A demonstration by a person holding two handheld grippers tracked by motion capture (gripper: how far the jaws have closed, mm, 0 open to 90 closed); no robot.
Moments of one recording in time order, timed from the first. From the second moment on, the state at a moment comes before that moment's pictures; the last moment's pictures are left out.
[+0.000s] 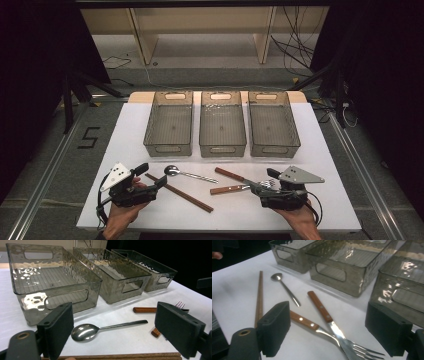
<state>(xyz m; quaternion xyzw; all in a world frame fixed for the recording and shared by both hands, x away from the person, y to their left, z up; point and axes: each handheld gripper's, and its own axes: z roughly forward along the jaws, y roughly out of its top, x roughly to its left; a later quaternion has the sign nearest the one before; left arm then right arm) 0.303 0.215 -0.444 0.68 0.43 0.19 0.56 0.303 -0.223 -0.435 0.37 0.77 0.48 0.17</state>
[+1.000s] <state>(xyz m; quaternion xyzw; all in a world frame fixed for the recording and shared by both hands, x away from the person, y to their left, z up) 0.303 0.218 -0.443 0.68 0.43 0.20 0.56 0.321 -0.119 -0.422 0.26 0.89 0.37 0.08</state>
